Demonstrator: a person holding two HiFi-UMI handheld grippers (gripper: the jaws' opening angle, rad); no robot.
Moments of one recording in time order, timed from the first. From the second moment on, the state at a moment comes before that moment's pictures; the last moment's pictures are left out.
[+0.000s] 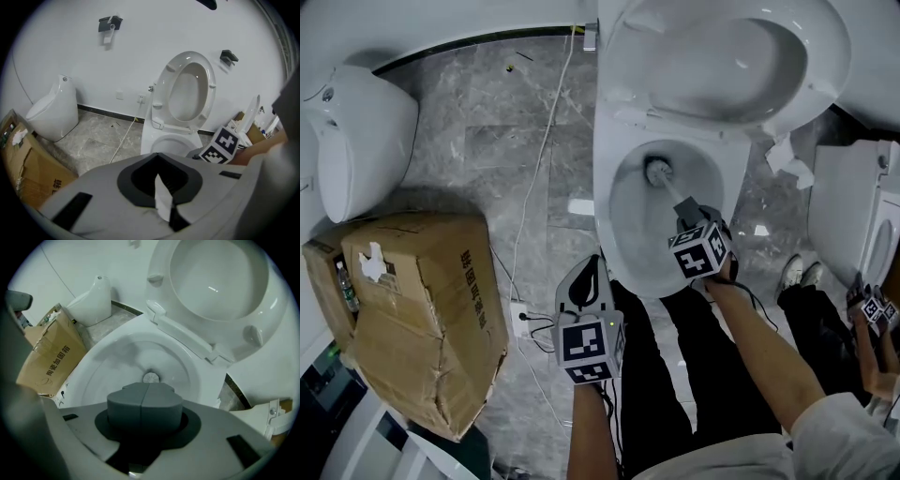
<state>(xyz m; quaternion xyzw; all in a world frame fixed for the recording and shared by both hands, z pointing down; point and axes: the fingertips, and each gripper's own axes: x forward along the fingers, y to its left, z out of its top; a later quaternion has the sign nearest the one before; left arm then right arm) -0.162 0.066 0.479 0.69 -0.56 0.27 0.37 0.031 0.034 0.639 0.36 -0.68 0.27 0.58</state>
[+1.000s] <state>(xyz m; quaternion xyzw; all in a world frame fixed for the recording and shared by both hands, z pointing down) -0.159 0.092 0.461 0.66 -0.60 0.25 0.38 0.031 0.010 0.607 0.38 -0.72 0.23 0.53</state>
